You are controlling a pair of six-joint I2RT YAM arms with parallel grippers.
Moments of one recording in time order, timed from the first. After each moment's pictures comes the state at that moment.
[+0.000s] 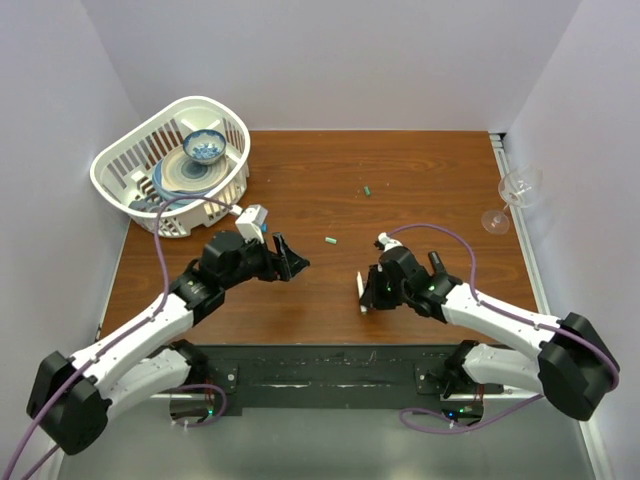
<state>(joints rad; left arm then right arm) -0.60 0.92 0.55 -0.02 0.20 -0.66 0.76 1.12 0.55 -0.30 -0.03 0.68</state>
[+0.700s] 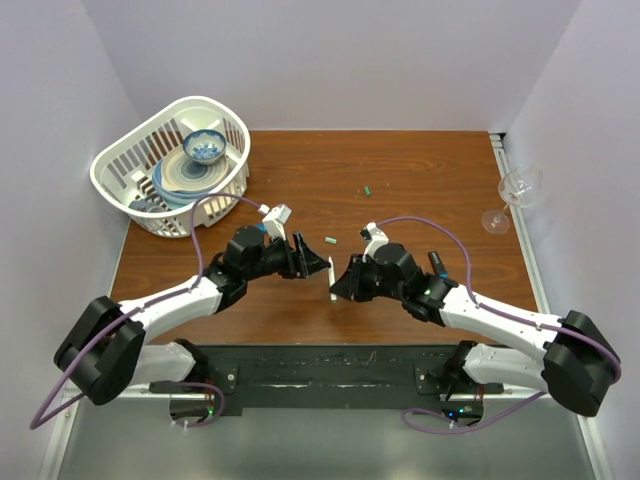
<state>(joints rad) -0.64 1.24 0.52 0.38 0.37 -0.78 0.86 1.12 0.57 -0.01 -0.10 0.79</state>
